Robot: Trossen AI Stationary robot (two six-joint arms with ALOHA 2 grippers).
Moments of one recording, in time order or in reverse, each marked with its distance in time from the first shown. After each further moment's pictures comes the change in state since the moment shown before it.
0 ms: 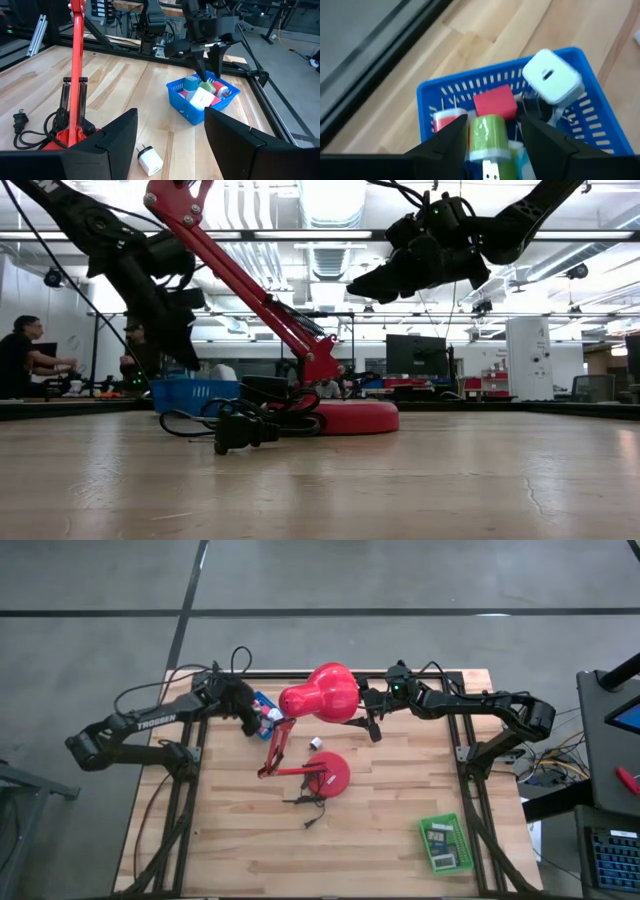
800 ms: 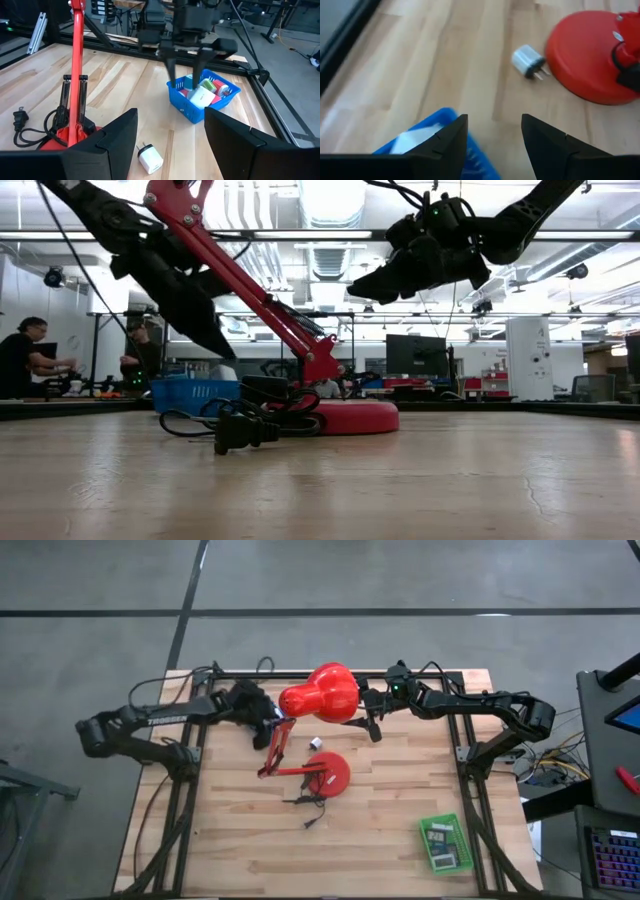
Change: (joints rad) left arm -0.198 0.118 0.068 0.107 0.225 0.094; right arm 0.000 0.000 0.000 -0.009 0.000 -0.009
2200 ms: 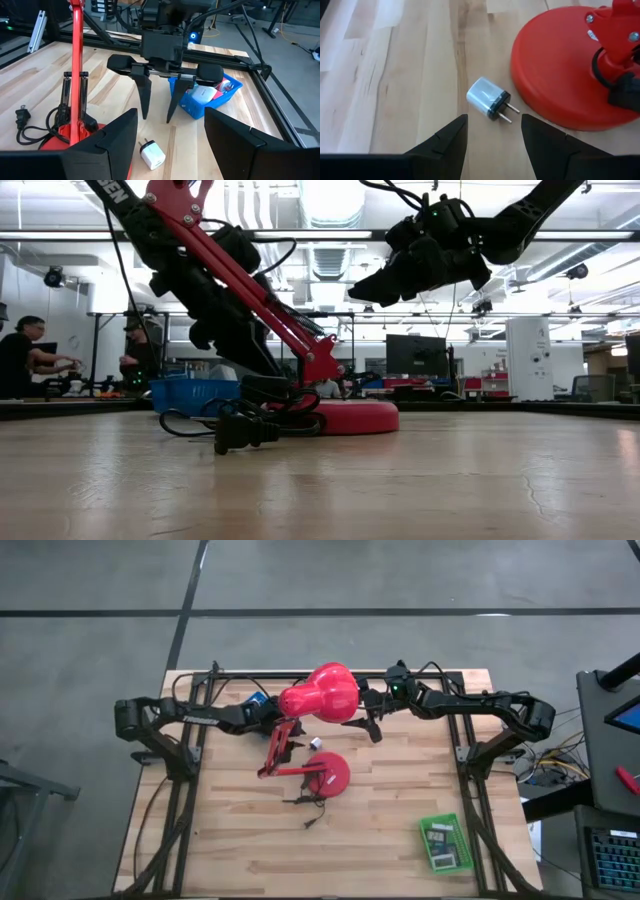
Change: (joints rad) left arm -0.204 0.309 0.110 0.210 -0.028 0.091; right arm 0.000 0.000 0.000 -0.021 0.004 0.006
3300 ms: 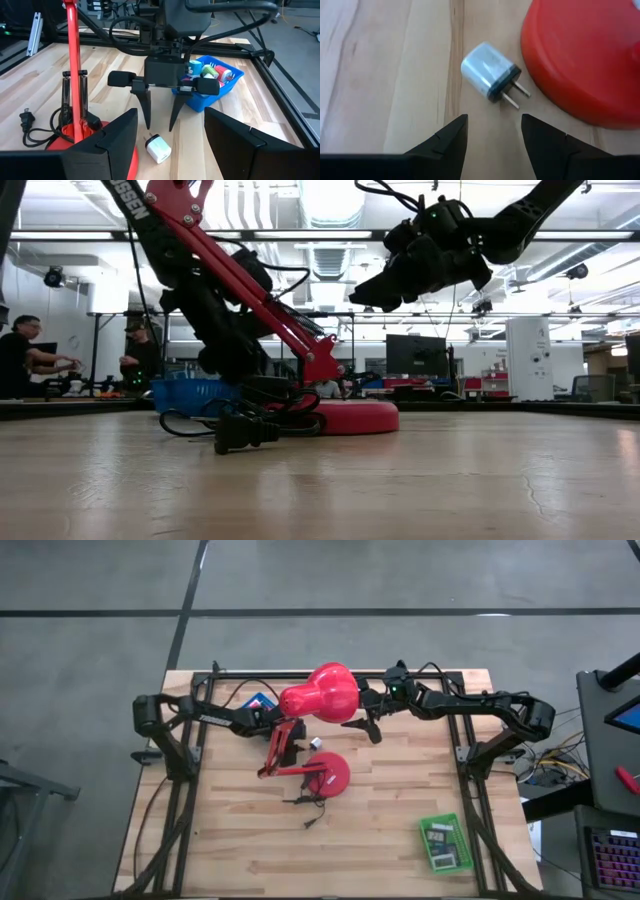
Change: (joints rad) left arm -0.008 0.143 0.031 -0.004 -0.031 -0.108; right arm 0.007 0.000 0.000 -0.031 0.023 0.060
